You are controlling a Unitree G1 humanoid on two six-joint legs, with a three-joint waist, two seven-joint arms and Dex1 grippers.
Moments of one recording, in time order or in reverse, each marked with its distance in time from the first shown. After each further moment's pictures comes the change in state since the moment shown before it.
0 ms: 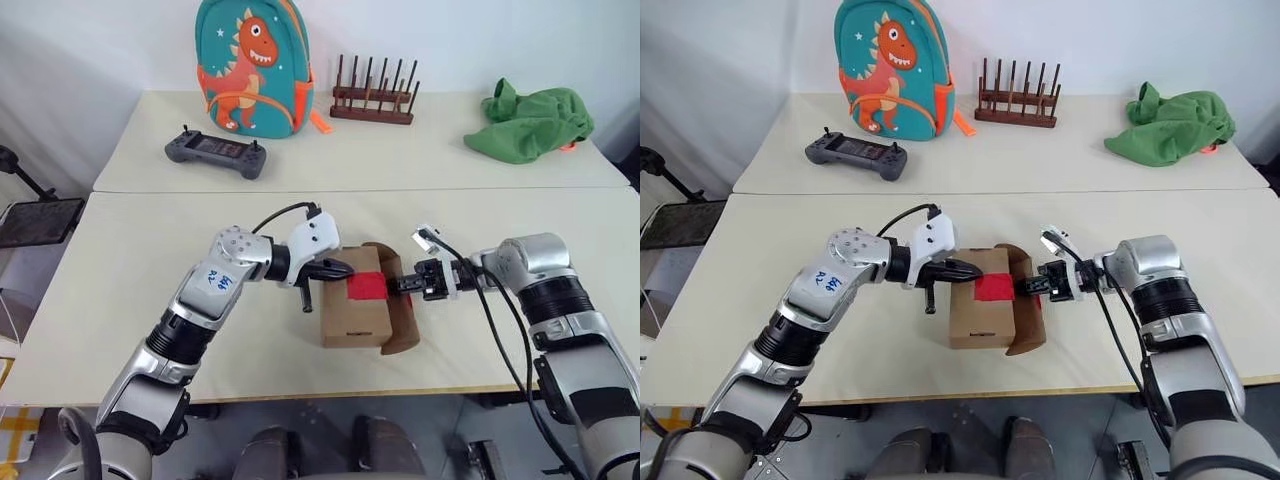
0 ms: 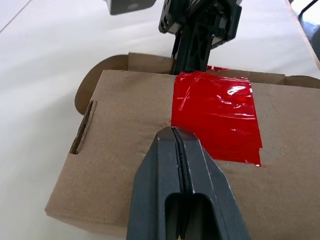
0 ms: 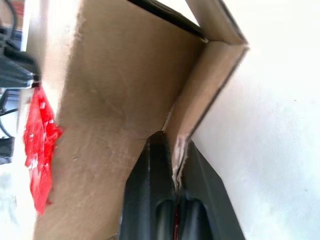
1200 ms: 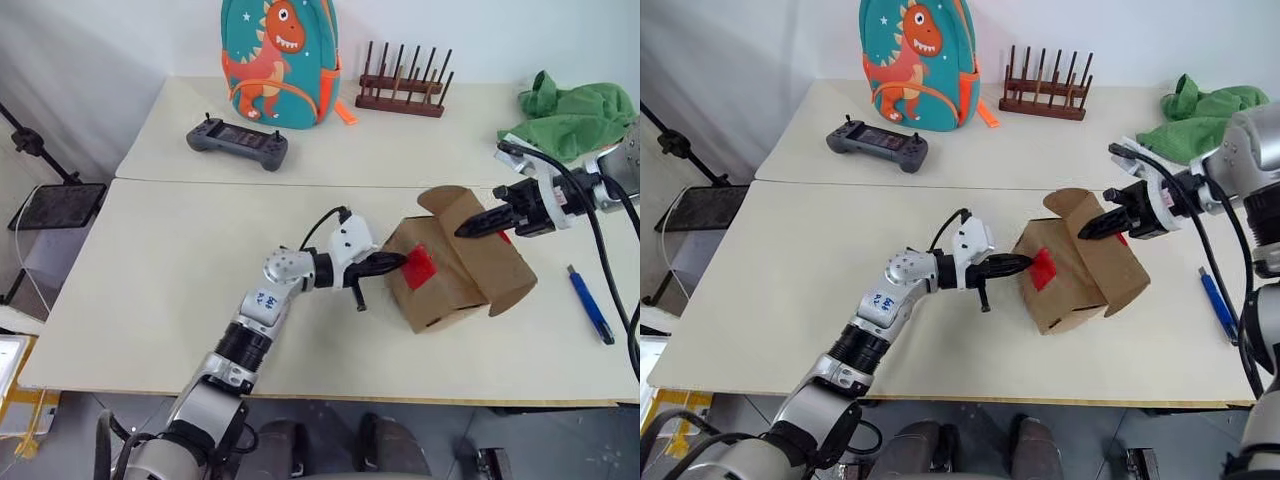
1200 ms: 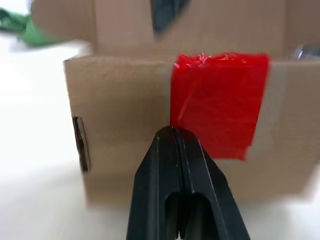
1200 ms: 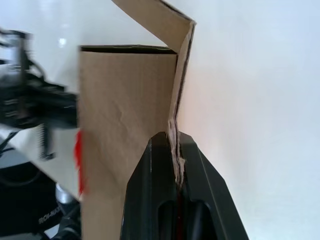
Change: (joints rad) left arm 0.036 -0.325 0.049 0.364 0.005 -0.456 0.110; right arm -0.485 -0.424 0.318 -0.066 0.191 0.308 -0.013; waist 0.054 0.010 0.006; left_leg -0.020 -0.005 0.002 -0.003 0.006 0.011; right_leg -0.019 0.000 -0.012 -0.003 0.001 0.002
